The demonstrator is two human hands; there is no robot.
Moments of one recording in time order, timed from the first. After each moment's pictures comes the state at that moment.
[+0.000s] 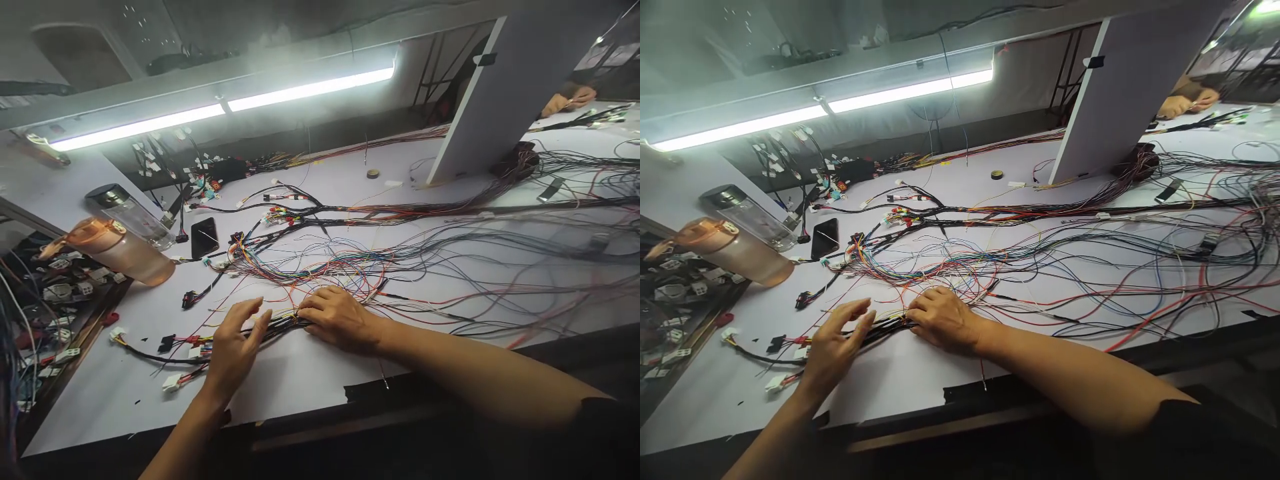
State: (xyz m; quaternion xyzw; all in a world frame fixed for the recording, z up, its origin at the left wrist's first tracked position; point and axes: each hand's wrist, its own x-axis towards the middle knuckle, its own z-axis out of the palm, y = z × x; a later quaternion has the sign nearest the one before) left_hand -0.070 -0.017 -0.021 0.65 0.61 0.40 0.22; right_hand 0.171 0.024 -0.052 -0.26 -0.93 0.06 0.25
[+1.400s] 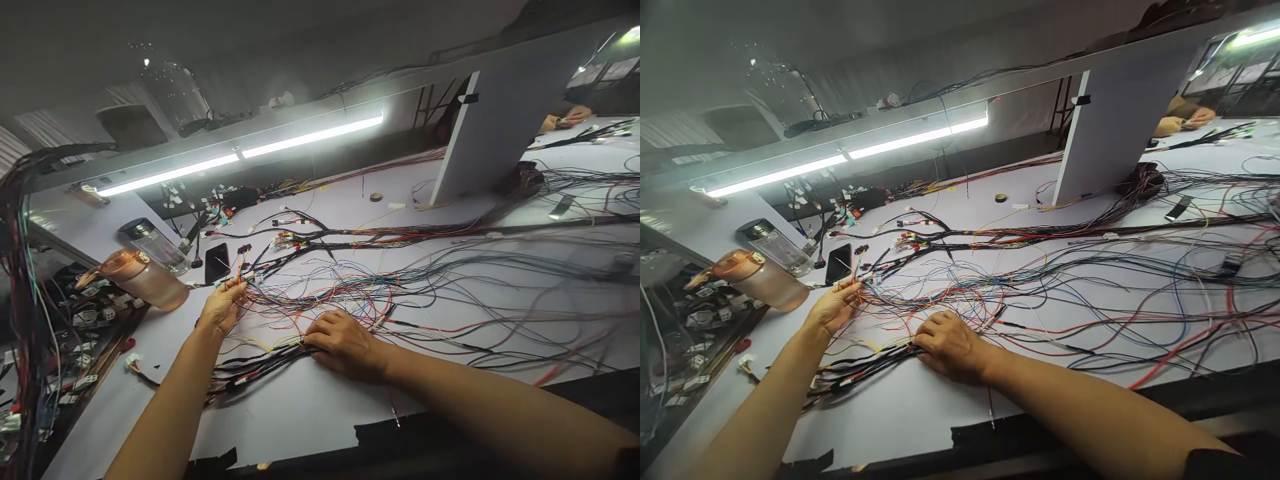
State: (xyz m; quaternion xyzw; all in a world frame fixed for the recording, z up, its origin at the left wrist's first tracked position) left_hand -0.108 0.104 0.013 0.24 0.61 0.58 0.48; right_hand 0.171 0.028 -0.052 -0.26 -0.92 0.11 0.28
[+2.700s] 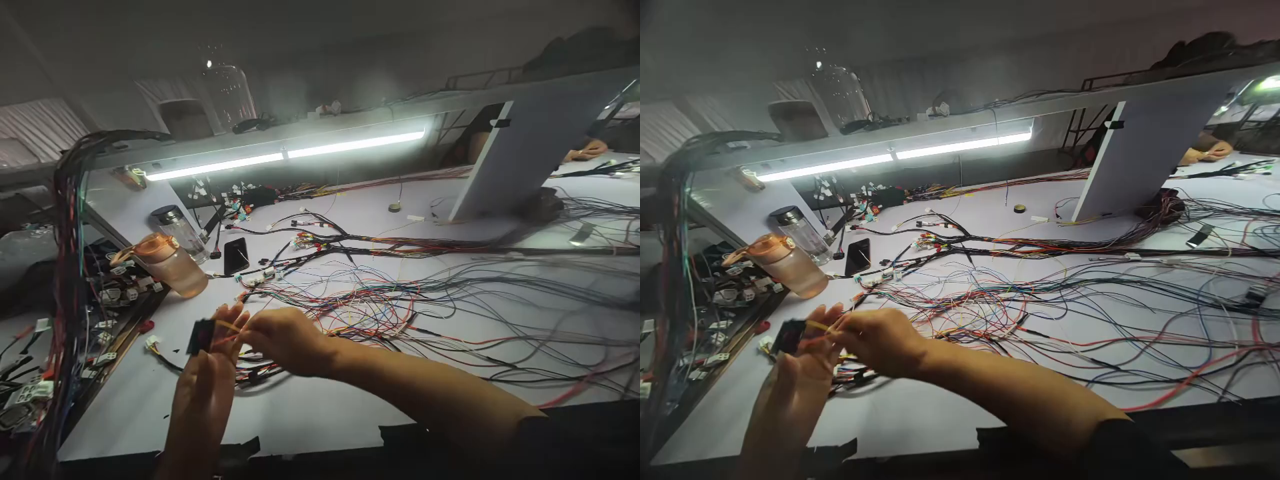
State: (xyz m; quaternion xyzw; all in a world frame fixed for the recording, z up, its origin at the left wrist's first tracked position) left_hand -0.103 -0.055 0.038 0.35 0.48 0.70 0.40; right_hand 0.035 0.019 0.049 -0.22 -0.80 0.41 0.37
